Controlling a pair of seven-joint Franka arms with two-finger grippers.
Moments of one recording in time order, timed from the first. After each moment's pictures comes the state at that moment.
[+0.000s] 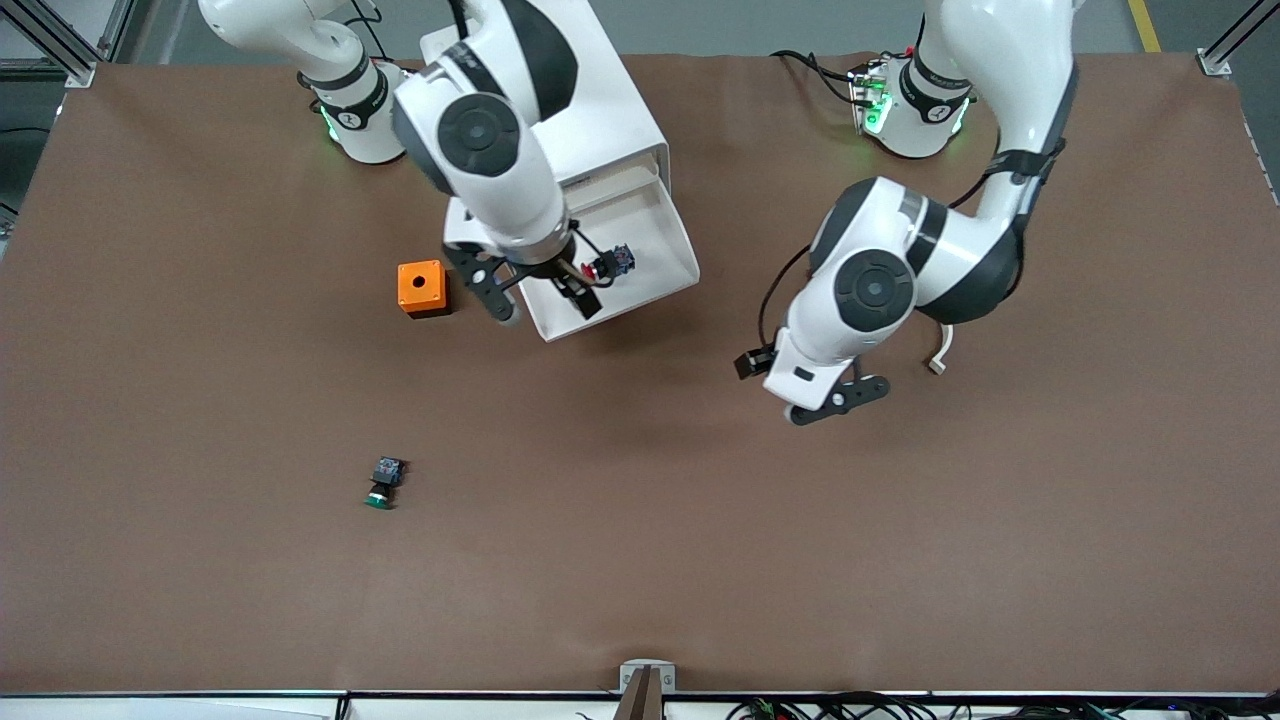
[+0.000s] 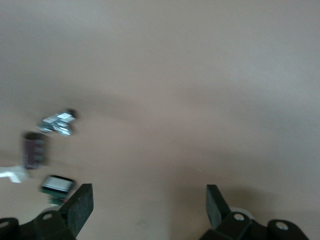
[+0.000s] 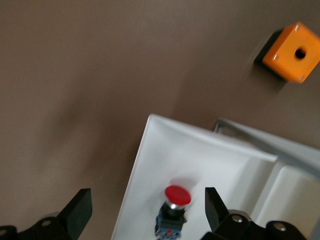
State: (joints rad) left arm -0.49 0.48 -0.08 -1.58 -0.14 1.96 -0.84; right arm 0.64 0.30 -0.03 -1.59 0.13 1.81 1.40
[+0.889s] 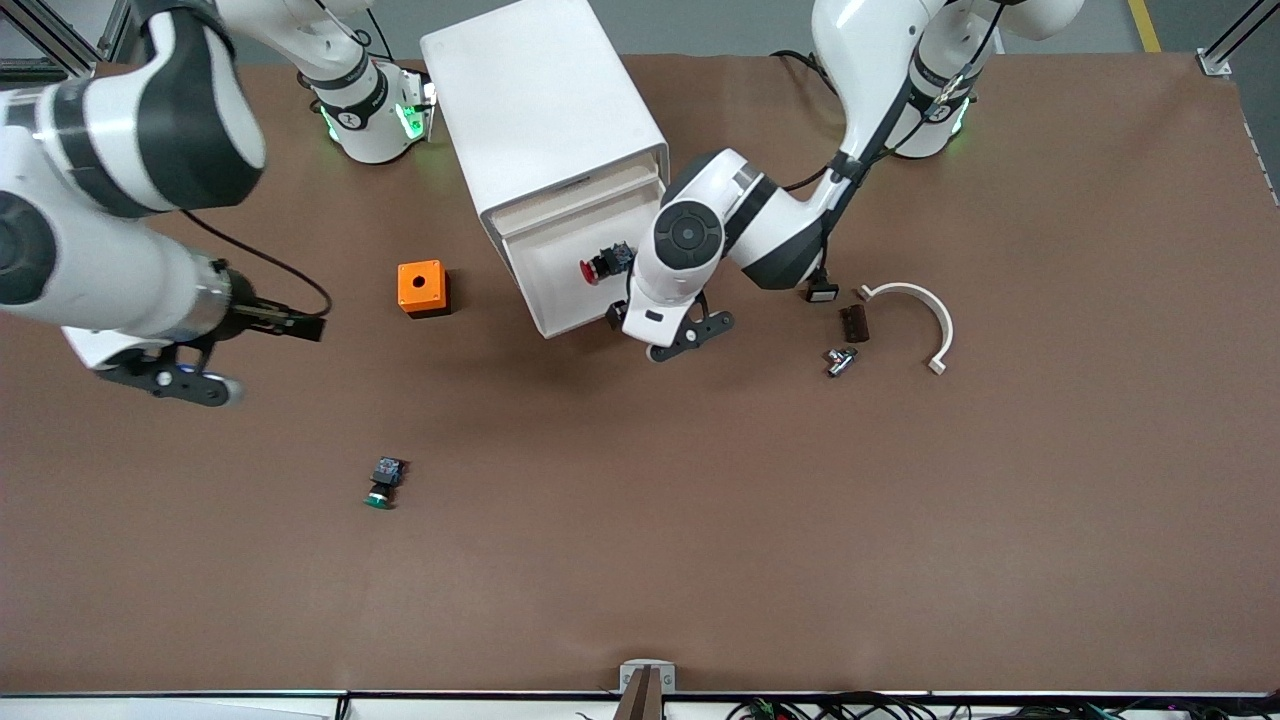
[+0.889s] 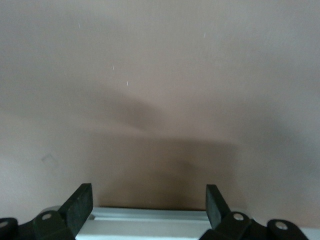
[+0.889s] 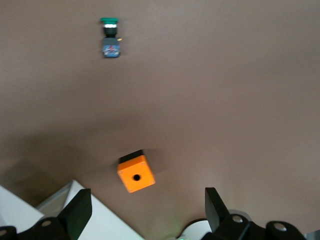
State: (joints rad) left arm -0.75 0.59 -0.08 -1.58 -0.23 2.09 -1.17; right arm 0.17 0.29 -0.03 -1.38 -0.03 1.38 0.34
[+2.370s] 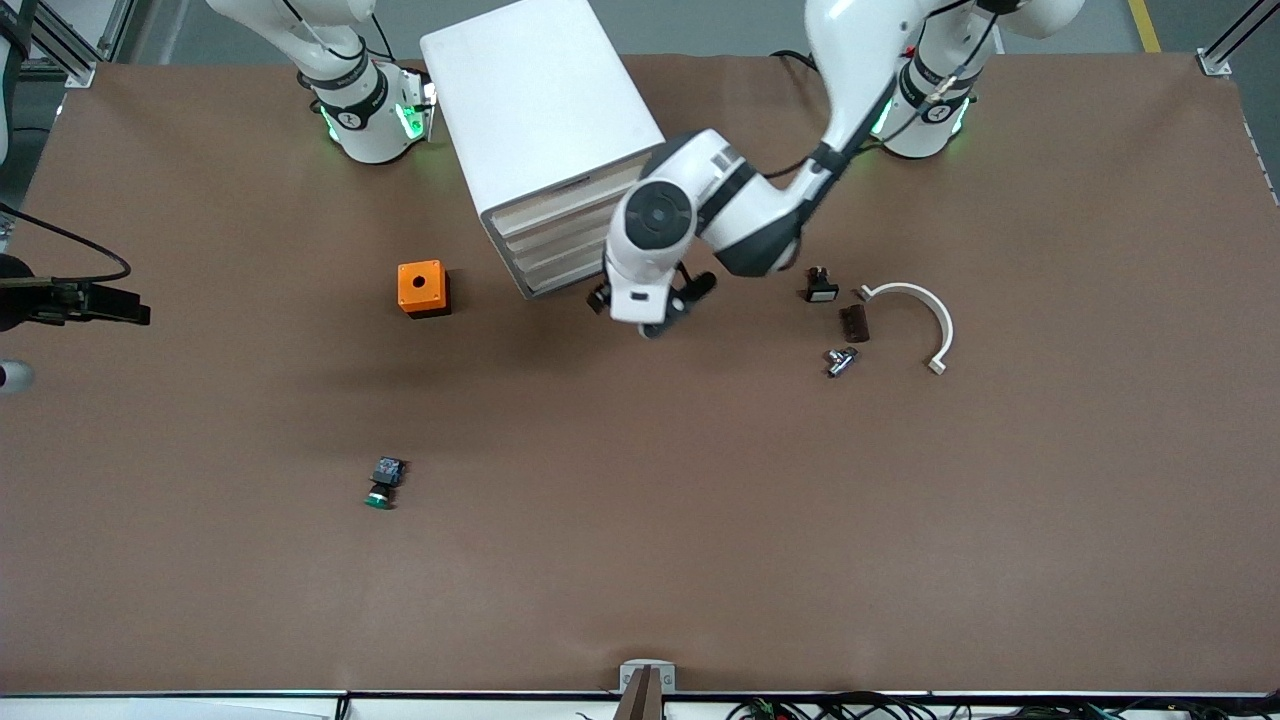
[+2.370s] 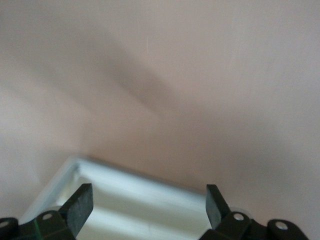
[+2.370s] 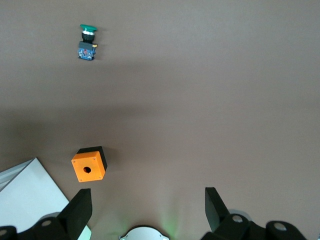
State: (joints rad) left arm -0.61 0.58 -0.21 -1.49 -0.14 1.97 -1.47; right arm -0.08 0.29 -0.01 -1.26 -0.03 1.31 -0.09
